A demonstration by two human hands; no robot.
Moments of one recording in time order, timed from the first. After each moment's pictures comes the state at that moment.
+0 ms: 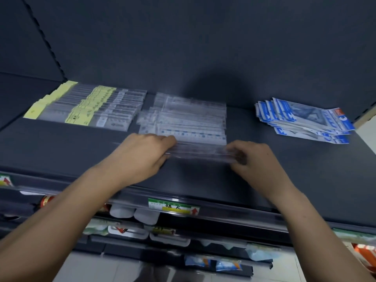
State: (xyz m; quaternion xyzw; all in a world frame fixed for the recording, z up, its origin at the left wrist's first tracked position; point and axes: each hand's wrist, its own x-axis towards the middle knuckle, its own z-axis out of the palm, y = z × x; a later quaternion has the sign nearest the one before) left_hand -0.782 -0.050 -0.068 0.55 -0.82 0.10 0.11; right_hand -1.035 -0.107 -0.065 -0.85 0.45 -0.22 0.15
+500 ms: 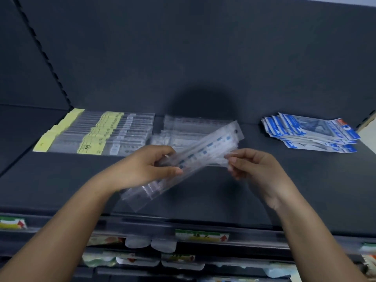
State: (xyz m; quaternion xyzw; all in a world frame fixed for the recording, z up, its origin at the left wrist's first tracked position) left_hand -0.735 -0.064 -0.043 0.55 -0.71 -0.37 0.24; right_hand -0.982 -0.108 -0.057 -0.52 0.44 -0.42 0.60
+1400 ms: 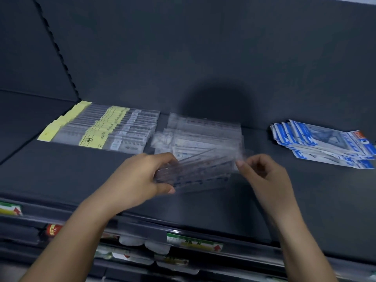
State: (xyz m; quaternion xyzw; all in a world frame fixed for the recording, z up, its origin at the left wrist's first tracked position) left_hand -0.751 -0.041 -0.052 0.66 -0.69 -0.19 0.21; right_hand -0.993 -0.108 -0.069 -0.65 0.52 -0.44 0.33
